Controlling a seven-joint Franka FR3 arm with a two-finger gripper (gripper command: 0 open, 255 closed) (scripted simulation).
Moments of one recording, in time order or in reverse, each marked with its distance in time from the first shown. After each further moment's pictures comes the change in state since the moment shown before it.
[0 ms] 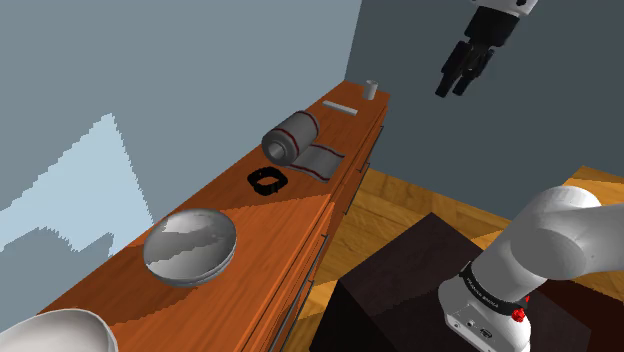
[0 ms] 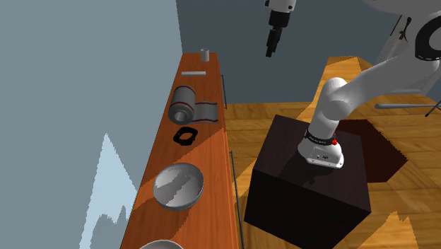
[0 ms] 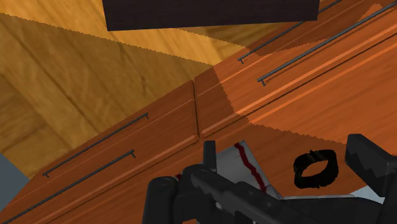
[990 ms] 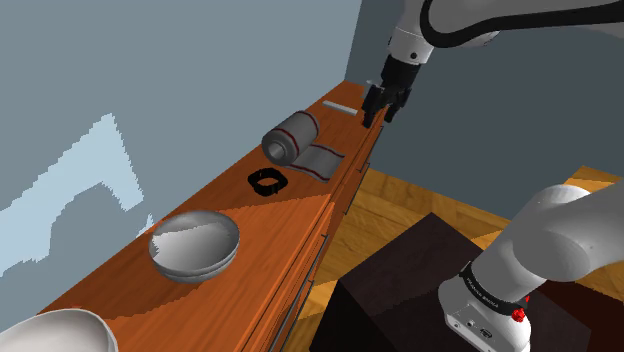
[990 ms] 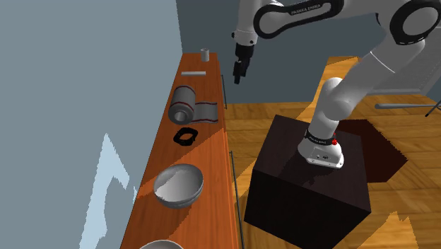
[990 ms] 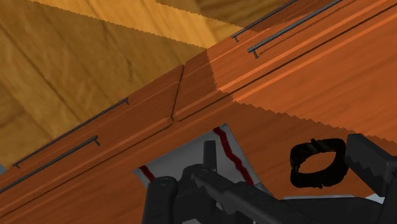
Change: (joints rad) arm 0.045 0.312 0.137 -0.078 0.040 0.392 0.117
